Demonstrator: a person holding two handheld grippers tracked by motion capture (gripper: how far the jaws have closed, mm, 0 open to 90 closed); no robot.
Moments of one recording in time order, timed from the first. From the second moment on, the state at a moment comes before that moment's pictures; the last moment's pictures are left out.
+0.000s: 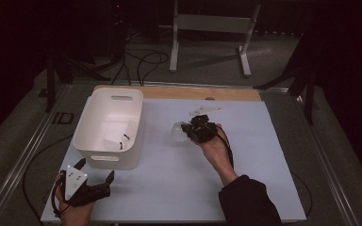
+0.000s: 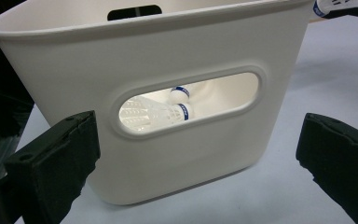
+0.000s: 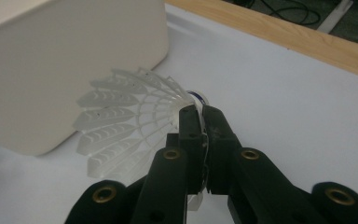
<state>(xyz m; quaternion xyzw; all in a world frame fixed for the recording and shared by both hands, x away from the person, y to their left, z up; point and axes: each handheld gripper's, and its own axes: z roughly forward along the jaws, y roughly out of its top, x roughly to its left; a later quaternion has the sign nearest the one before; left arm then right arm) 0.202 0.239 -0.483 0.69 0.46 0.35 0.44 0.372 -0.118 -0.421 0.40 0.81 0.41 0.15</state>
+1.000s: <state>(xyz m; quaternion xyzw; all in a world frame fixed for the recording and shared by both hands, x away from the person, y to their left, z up) 0.202 0.239 -0.483 0.69 0.46 0.35 0.45 0.382 -0.114 -0.399 0.40 0.80 0.42 0.15</state>
